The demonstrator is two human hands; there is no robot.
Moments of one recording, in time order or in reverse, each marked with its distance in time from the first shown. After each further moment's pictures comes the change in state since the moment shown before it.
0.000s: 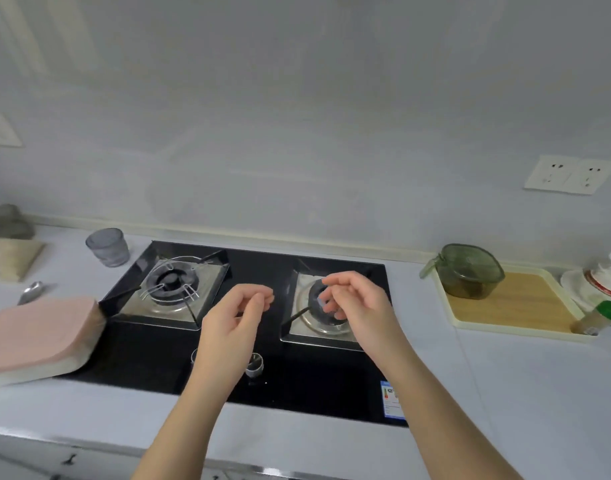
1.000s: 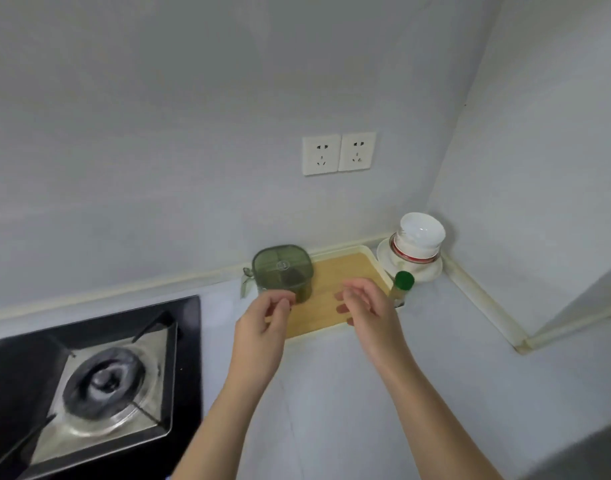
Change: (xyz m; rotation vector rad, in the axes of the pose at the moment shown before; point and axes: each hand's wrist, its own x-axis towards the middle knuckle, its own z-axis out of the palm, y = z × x) left_hand 0.018 0.068 0.440 -0.005 -0.404 0.060; right_hand 0.018 0.133 -0.379 -0.004 0.558 0.162
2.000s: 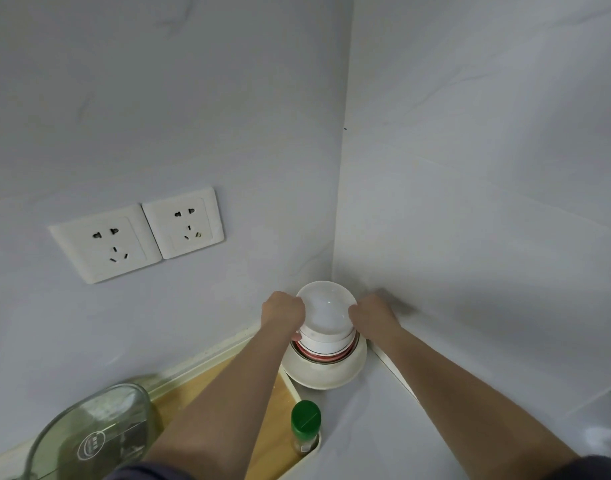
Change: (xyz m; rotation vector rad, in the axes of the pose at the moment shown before) left_hand 0.288 0.013 0.347 0.391 -0.406 -0.371; right_hand 0.334 0.140 -0.203 -0.595 0.093 0.457
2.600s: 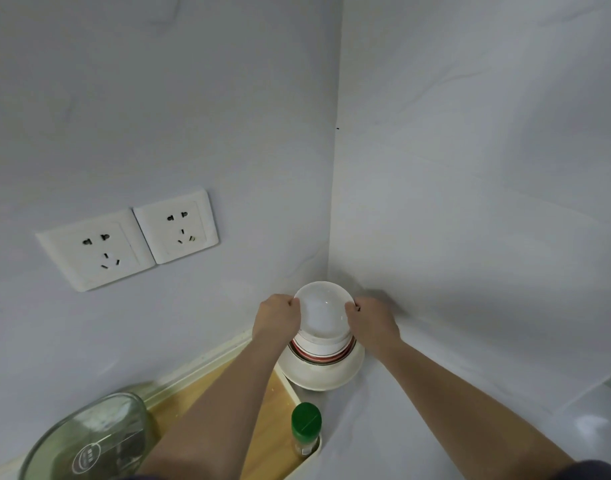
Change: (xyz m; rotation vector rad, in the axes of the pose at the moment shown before) left_hand 0.009 -0.017 0.003 0.191 0.069 0.271; right_hand -0.016 0.009 0.010 -0.026 0.182 -0.105
